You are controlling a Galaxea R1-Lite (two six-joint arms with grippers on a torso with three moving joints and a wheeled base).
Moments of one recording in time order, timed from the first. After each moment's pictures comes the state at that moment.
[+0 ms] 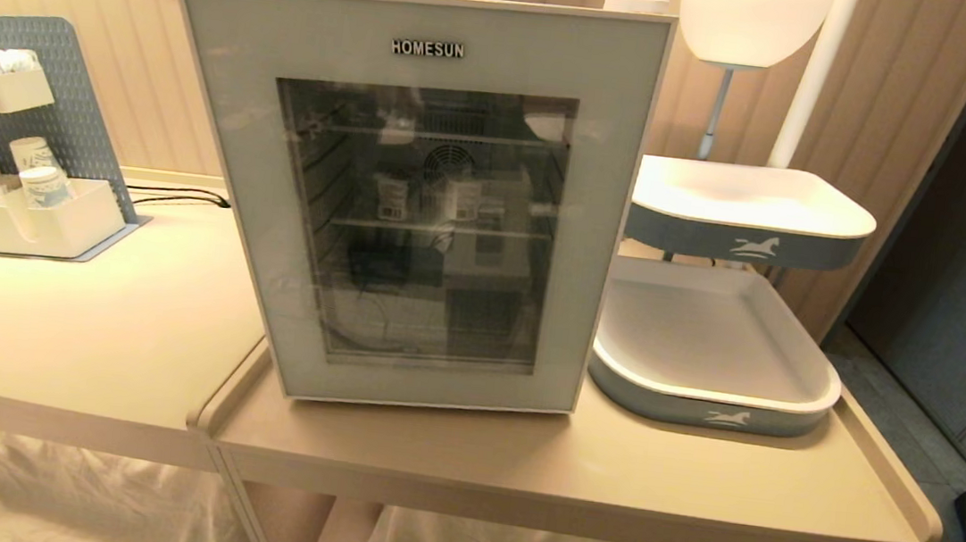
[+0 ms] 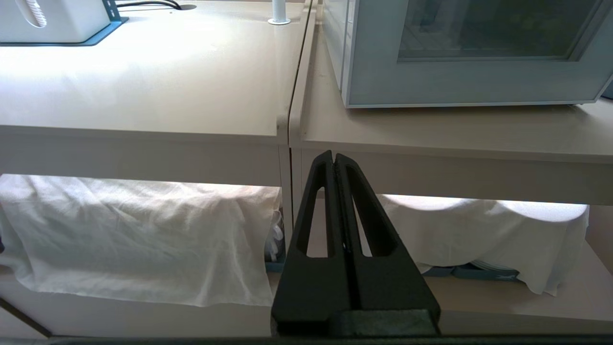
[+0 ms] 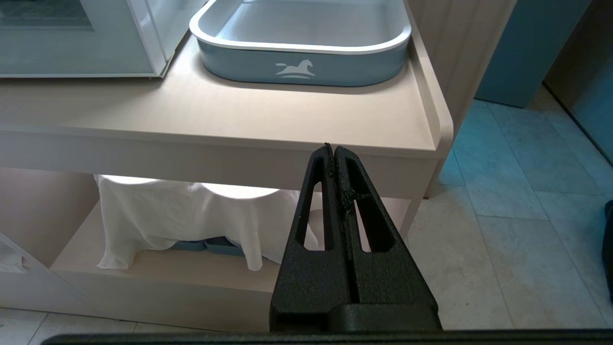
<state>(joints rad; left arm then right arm) 0.00 0.00 0.00 -0.02 -0.01 -0.02 0.01 0.00 -0.06 0.14 0.02 -0.06</state>
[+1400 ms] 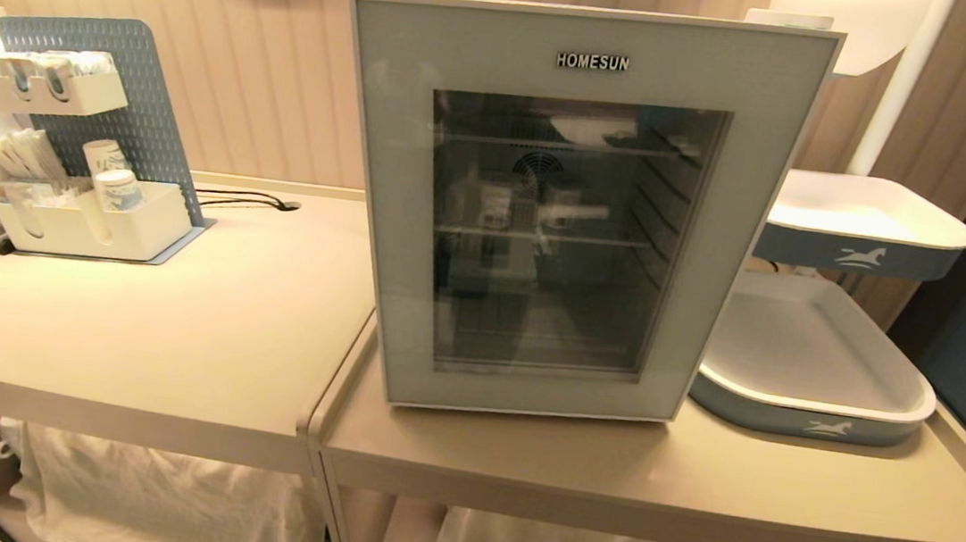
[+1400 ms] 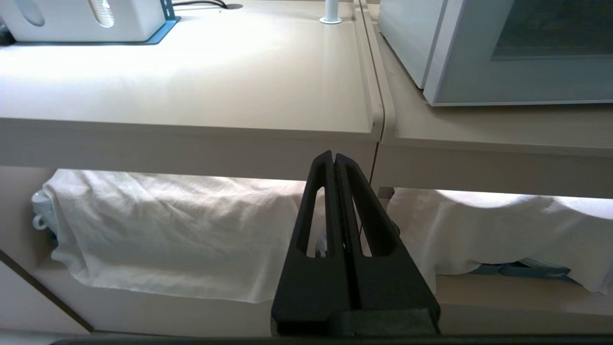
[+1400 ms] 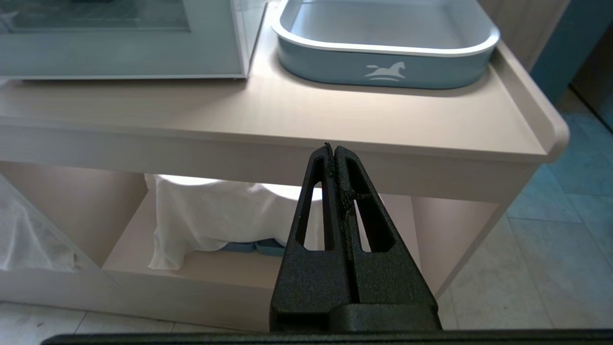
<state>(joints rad) 0.00 0.00 0.00 -0.02 -0.01 -0.02 0.01 0.00 -0.06 0.15 0.02 -0.06</state>
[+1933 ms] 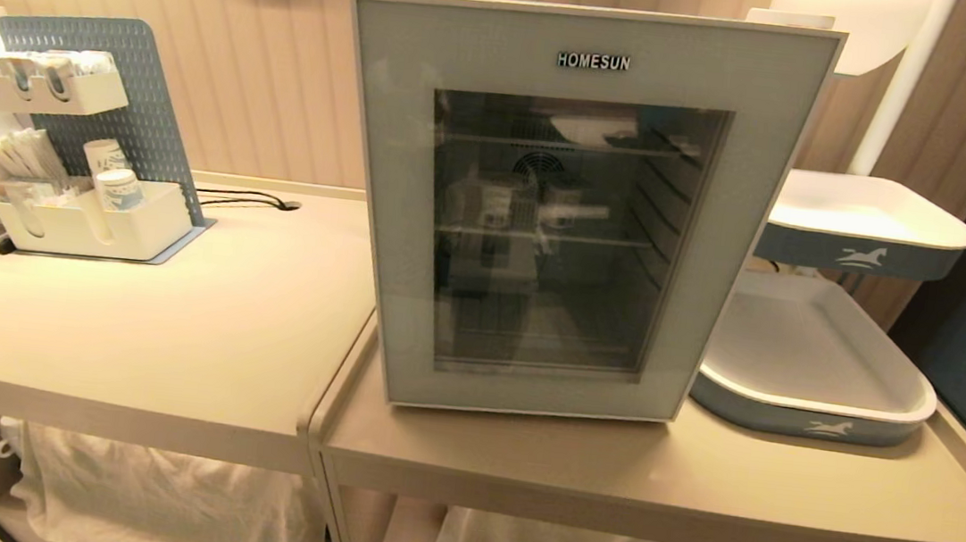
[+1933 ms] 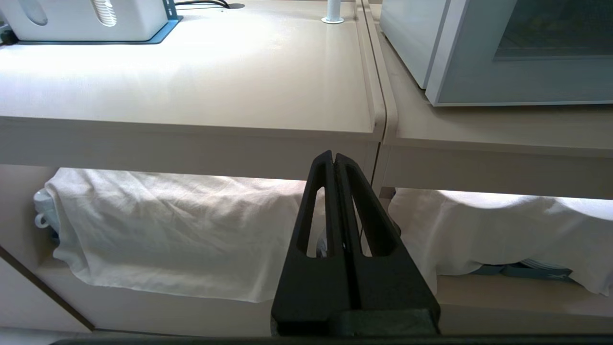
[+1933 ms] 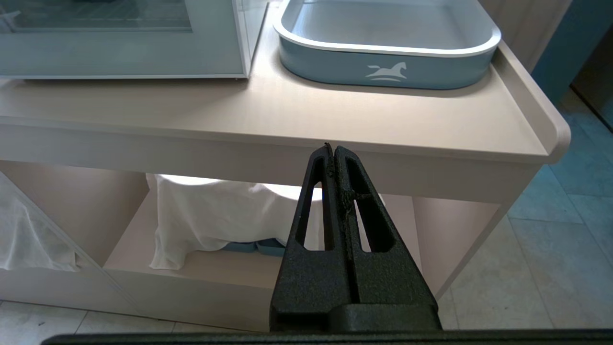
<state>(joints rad) 0.00 0.00 0.00 -0.02 -0.01 -0.02 0.01 0.00 -0.06 0.14 0.02 -0.05</state>
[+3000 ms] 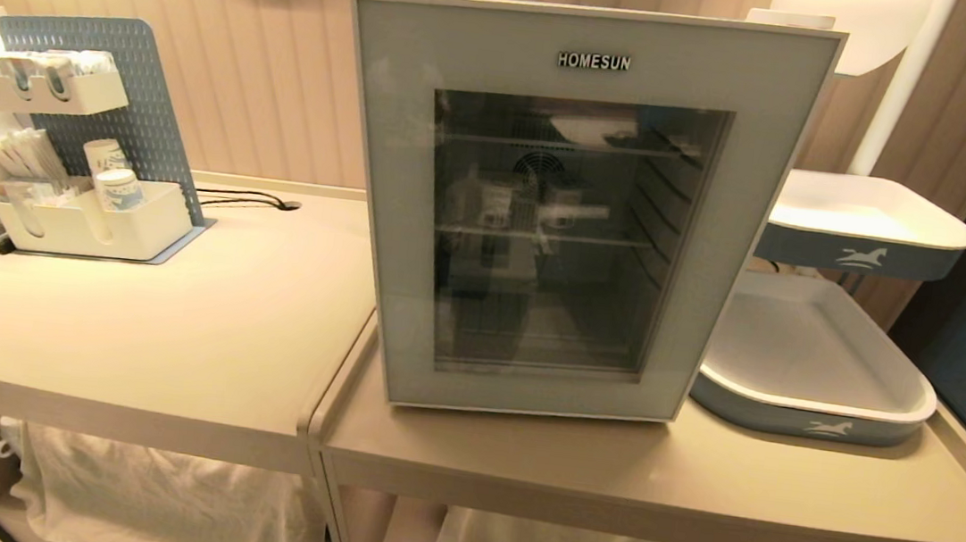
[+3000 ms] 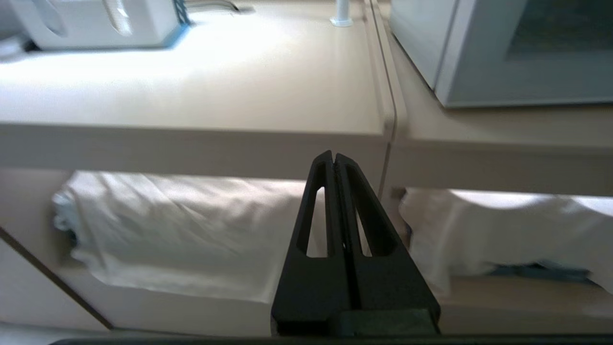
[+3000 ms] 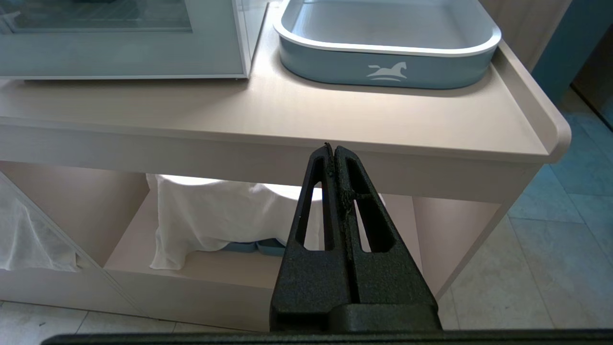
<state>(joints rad) 0.00 0.00 -0.04 0.01 0.01 0.02 0.01 0.00 -0.06 0.14 0.02 -0.05</state>
